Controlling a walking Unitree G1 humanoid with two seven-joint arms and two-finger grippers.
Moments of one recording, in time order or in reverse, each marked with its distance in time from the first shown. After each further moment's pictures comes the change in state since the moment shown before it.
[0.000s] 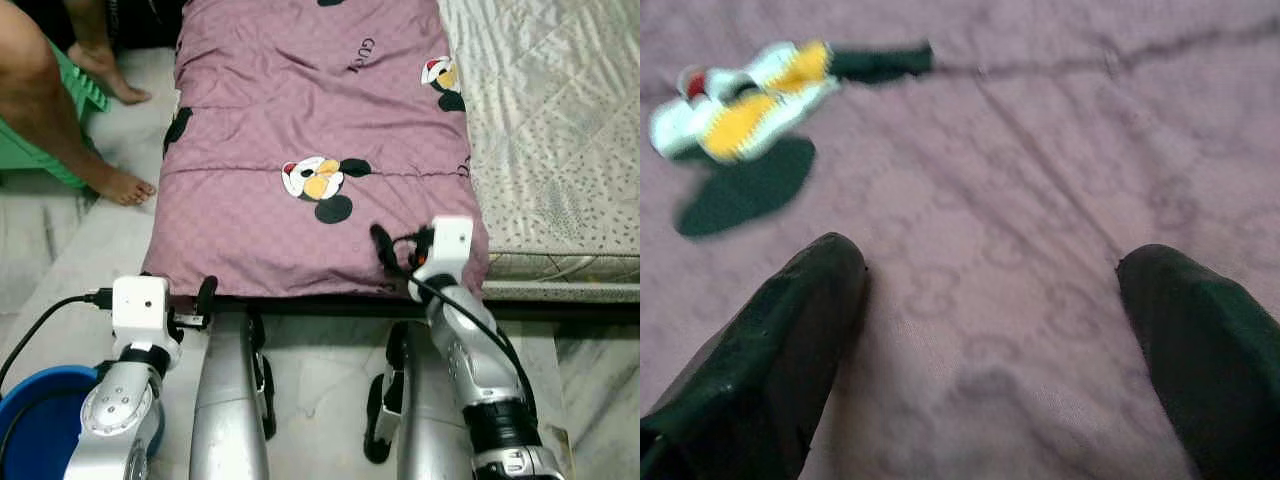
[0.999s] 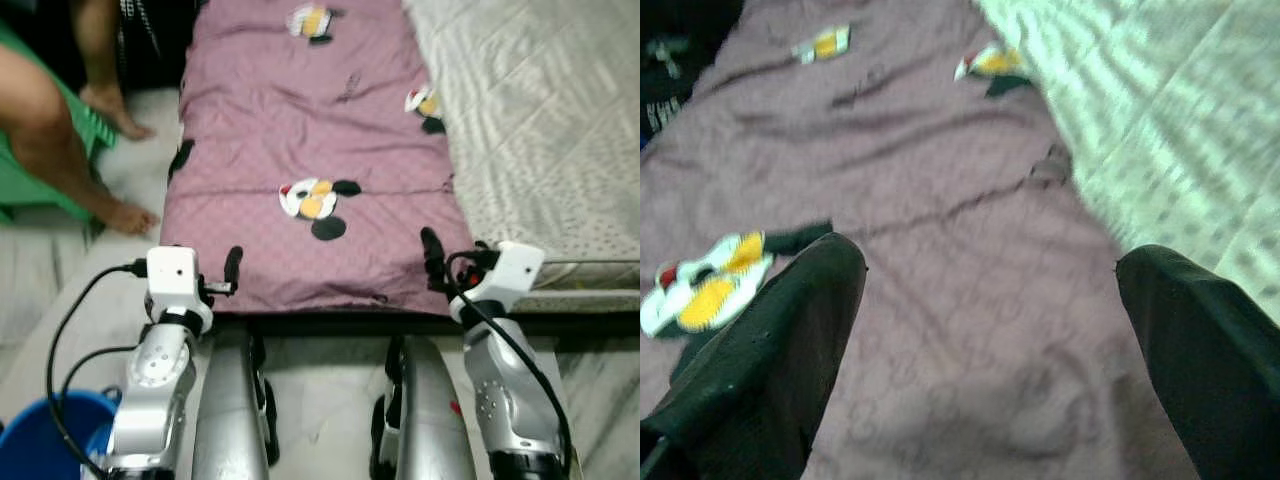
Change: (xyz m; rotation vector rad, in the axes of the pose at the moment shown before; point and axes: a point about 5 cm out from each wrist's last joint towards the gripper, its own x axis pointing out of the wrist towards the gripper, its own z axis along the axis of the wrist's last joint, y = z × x) left arm 0.047 -0.025 0.002 -0.080 -0.083 -0.034; right arm -0.045 -0.028 0.014 0.122 -0.165 -0.151
